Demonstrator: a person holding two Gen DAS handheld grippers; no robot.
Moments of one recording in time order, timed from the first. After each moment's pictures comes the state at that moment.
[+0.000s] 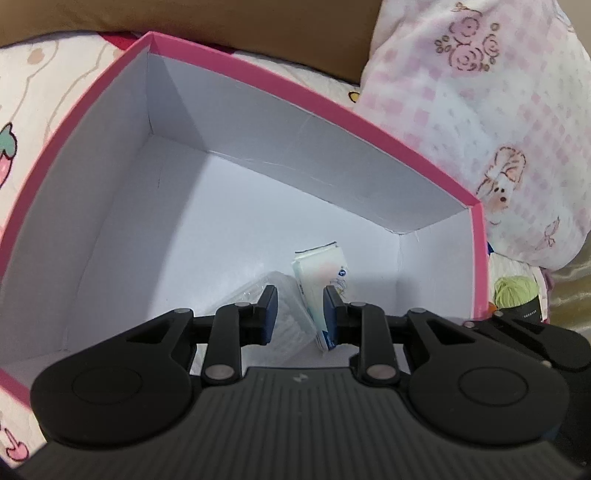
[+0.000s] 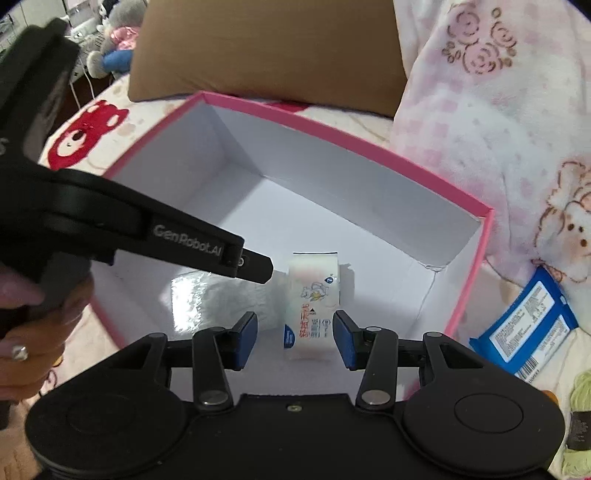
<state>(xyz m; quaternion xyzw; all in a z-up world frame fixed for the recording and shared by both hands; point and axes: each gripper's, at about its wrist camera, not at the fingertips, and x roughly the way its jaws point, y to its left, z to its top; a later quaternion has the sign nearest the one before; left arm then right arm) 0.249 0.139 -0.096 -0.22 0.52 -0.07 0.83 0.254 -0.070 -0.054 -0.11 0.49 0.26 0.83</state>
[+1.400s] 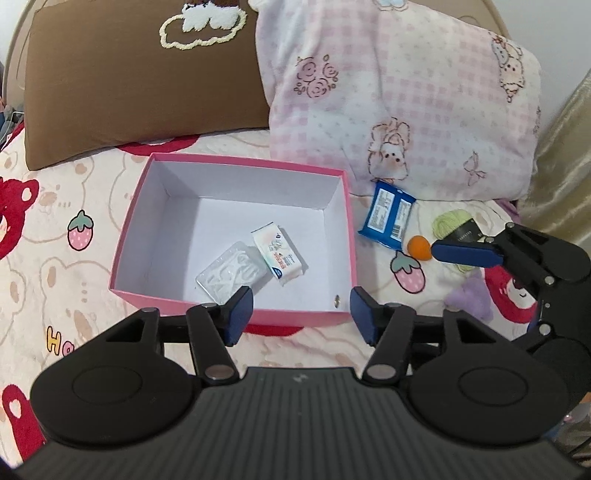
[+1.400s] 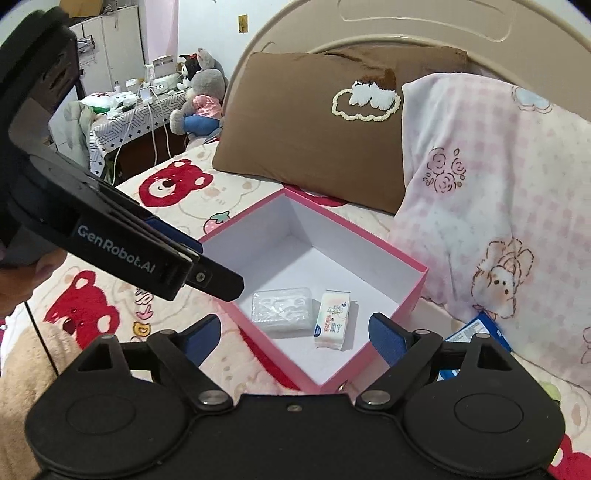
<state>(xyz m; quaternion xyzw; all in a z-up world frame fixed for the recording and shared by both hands) 0.099 0.070 0.057 -0.07 0.48 -0.09 0.87 0.134 -0.146 0.061 -0.11 0.36 0.35 0.86</state>
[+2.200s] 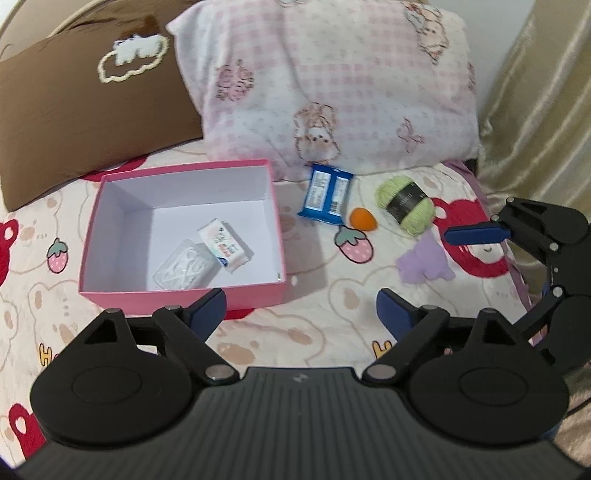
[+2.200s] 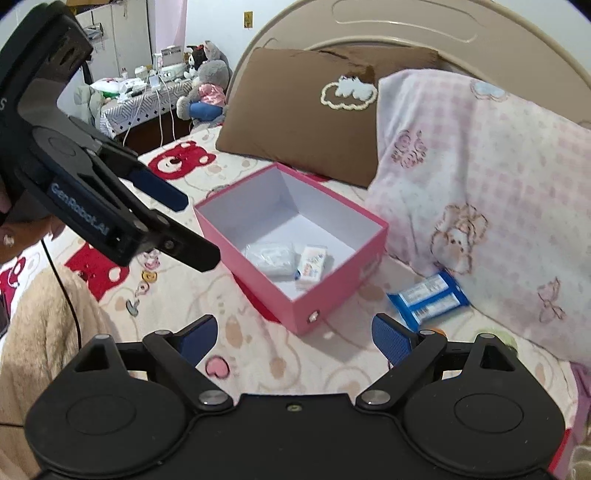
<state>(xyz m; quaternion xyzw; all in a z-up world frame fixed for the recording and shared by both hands) 0.047 0.001 0.082 0.00 0.46 -0.15 0.87 0.078 -0.233 0.071 -0.13 0.37 0.34 0.85</state>
